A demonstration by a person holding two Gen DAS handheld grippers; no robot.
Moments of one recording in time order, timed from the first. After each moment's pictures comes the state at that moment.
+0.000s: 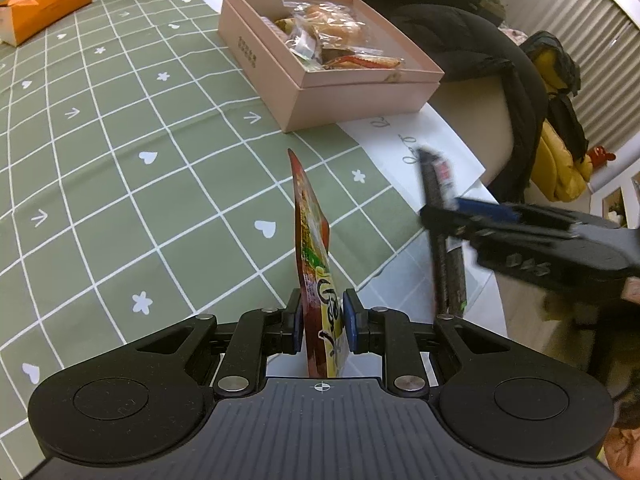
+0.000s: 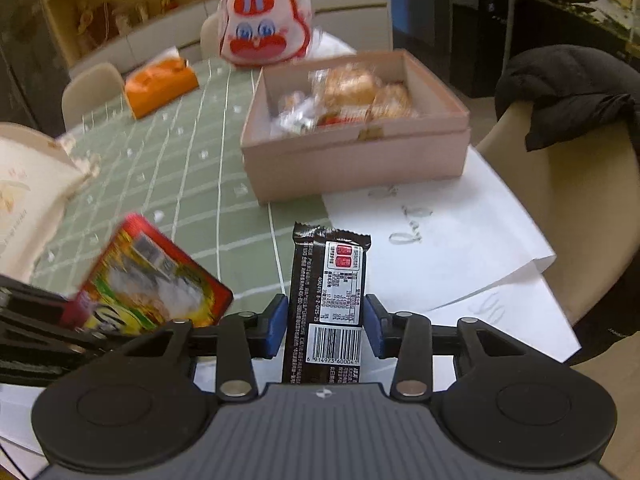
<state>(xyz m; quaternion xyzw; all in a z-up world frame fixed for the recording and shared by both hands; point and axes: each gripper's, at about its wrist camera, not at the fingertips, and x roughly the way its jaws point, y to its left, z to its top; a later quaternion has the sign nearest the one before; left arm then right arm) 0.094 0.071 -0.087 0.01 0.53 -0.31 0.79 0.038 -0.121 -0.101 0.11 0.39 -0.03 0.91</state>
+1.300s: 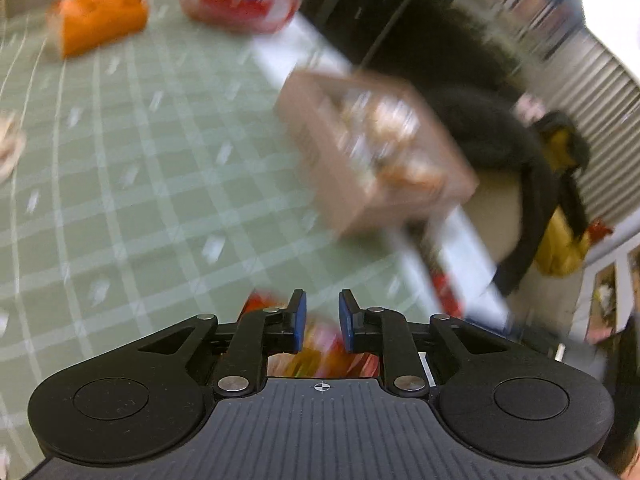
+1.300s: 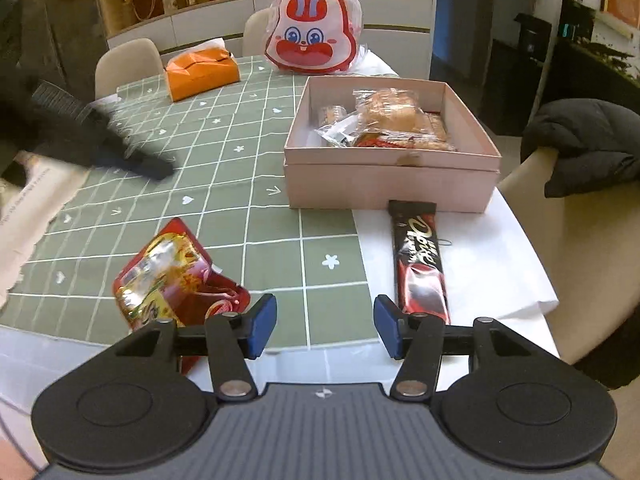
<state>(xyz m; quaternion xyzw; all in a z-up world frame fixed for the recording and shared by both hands) 0.150 0.117 -0.056 -0.07 0.52 -0.27 0.81 0.041 -0.098 -0.097 0.03 0.38 0.00 0.92</state>
